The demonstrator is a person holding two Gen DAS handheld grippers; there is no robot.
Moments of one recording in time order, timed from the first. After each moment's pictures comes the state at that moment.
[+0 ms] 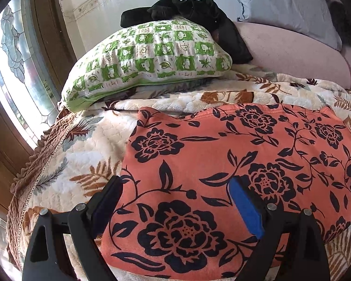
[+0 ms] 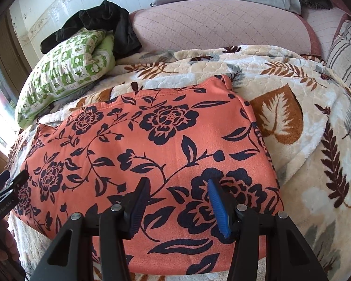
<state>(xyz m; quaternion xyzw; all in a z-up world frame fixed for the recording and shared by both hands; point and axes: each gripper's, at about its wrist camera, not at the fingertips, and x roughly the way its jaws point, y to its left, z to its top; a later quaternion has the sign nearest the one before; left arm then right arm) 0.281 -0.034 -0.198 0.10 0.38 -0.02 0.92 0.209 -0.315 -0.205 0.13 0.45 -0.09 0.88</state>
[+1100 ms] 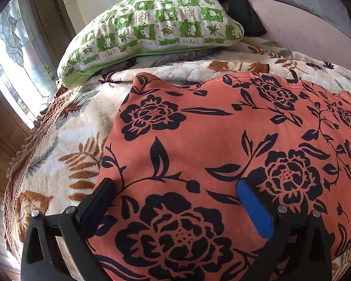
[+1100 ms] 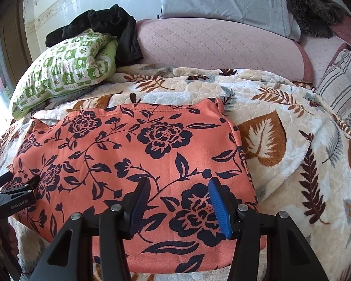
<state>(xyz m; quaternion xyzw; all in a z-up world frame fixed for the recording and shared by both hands) 0.306 -0.040 -0.234 0.10 0.44 0.01 0.89 0.203 -0.303 -0.179 0.06 0.42 -0.12 0.90</state>
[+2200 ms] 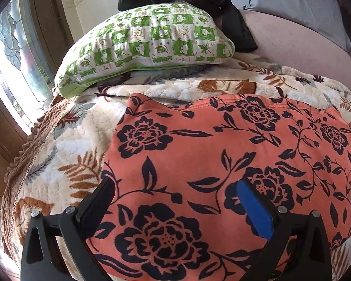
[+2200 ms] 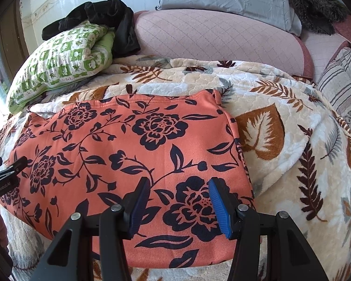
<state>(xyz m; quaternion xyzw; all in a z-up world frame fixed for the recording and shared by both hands) 0.301 -0.050 -0.209 0.08 0.43 -0.02 0.90 0.205 -0.310 -0.184 0.06 0.45 -0.12 0.88</state>
